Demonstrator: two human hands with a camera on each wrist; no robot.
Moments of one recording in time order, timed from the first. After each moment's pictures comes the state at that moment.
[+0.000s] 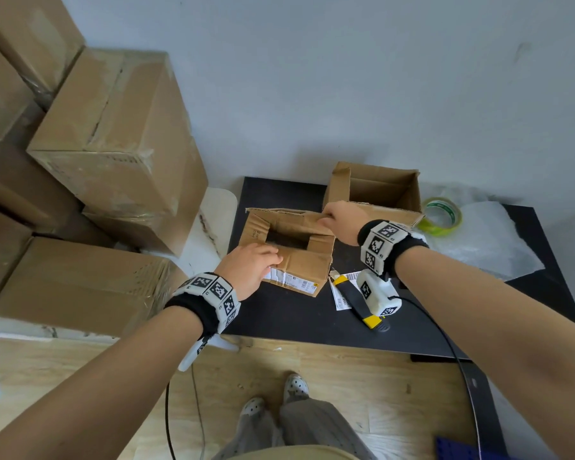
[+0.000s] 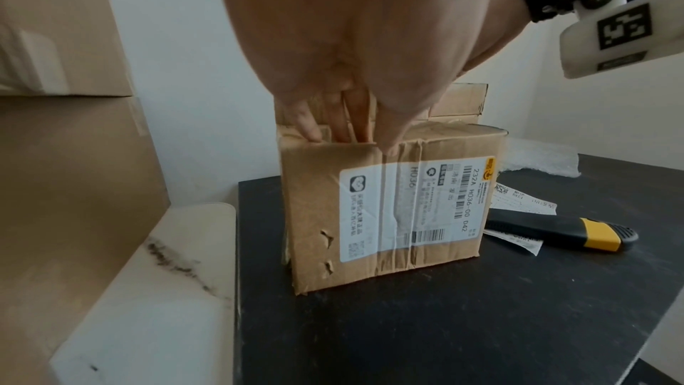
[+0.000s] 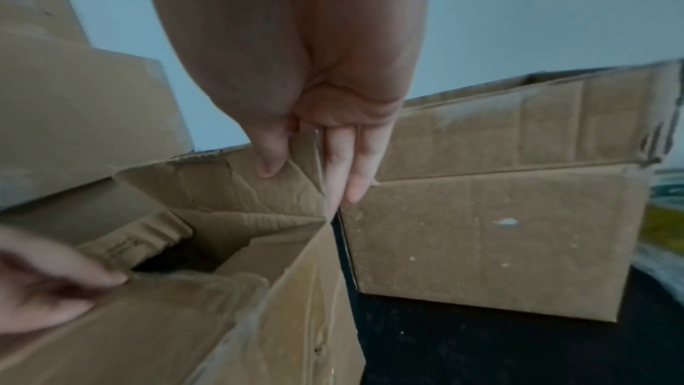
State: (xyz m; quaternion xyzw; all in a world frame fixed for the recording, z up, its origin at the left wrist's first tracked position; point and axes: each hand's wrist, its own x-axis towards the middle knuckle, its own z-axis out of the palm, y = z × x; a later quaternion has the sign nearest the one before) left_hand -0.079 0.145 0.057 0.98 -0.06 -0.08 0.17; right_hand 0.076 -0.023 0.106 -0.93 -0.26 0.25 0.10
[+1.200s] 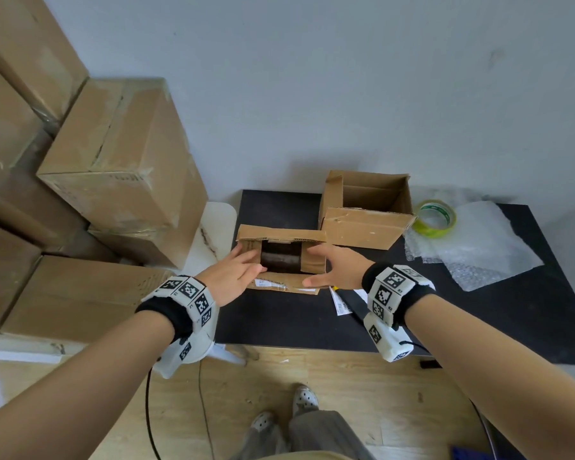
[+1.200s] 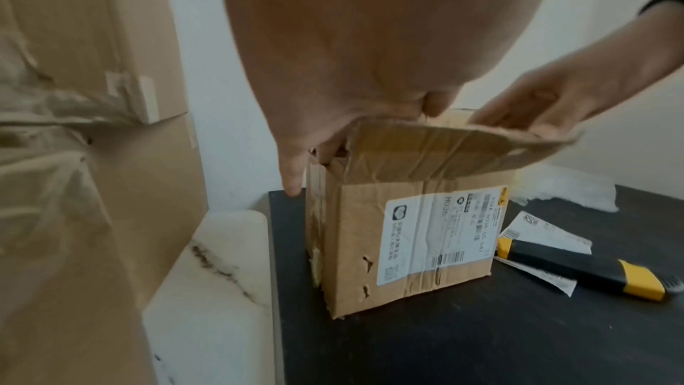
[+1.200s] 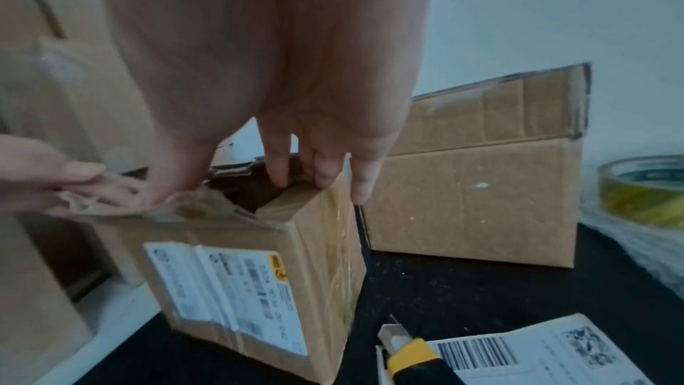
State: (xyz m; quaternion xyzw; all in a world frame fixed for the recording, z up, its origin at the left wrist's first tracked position) left_hand -0.087 0.162 0.081 0.94 0.02 -0.24 0.22; right_hand 0.024 -0.058 0.092 -0.88 -0.29 0.34 0.16
